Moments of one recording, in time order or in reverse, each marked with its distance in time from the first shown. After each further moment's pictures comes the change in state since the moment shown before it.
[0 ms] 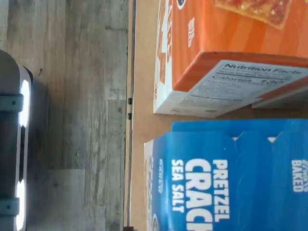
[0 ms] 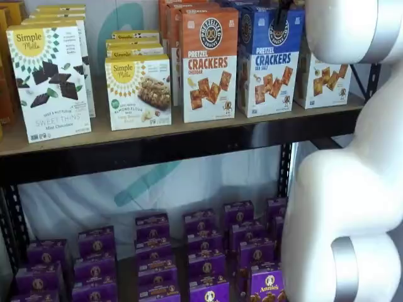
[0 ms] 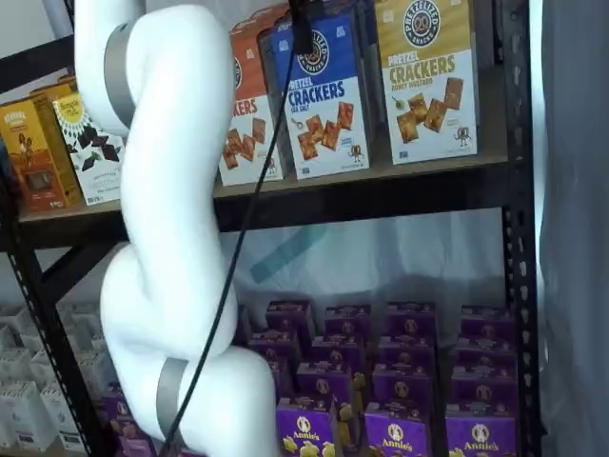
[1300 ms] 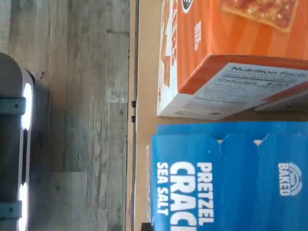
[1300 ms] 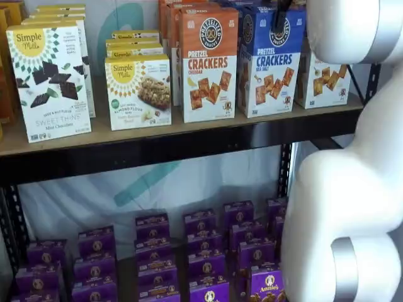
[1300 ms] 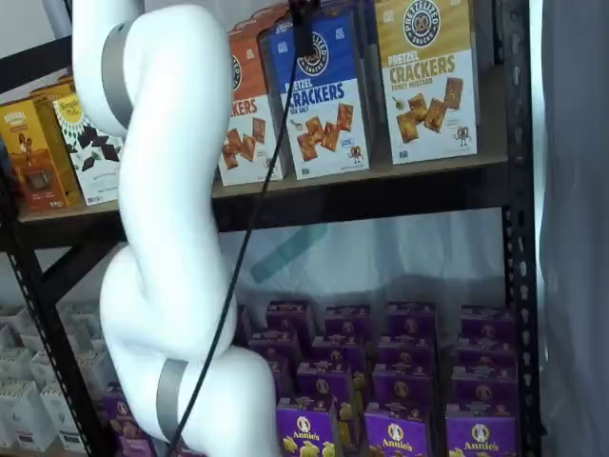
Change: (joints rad) arm -0.007 -0.011 0.008 0.012 0.009 -0.002
